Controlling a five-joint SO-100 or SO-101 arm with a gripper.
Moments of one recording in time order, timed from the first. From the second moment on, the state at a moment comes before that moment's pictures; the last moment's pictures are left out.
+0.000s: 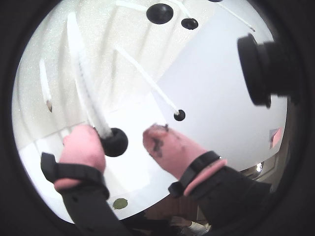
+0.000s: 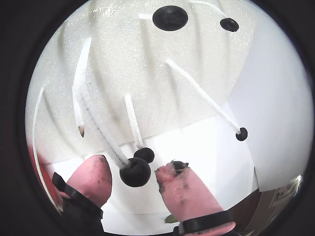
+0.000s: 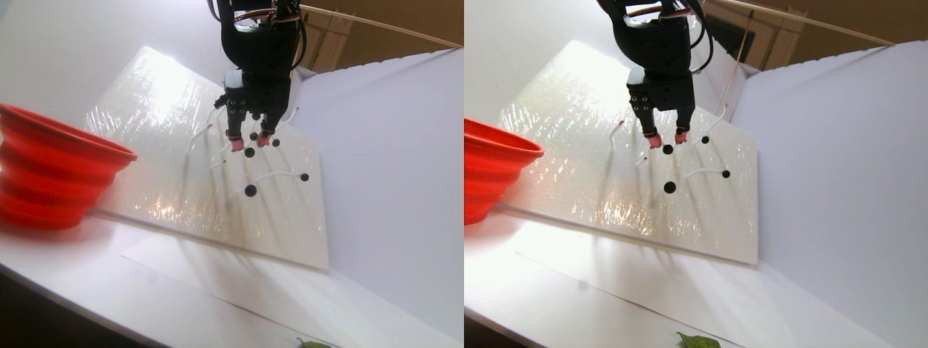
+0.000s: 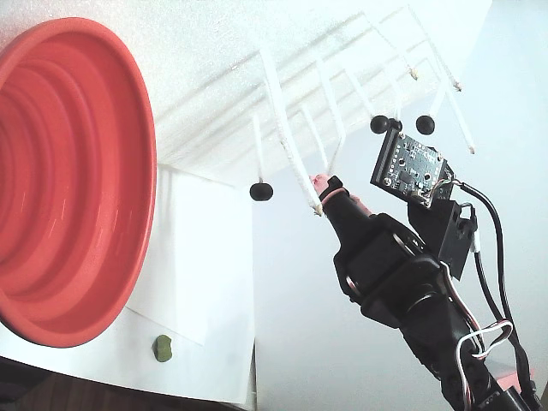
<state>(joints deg) 10.9 85.0 117.8 -10.3 -102.6</state>
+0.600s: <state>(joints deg) 10.9 81.5 116.8 -12.1 -102.6</state>
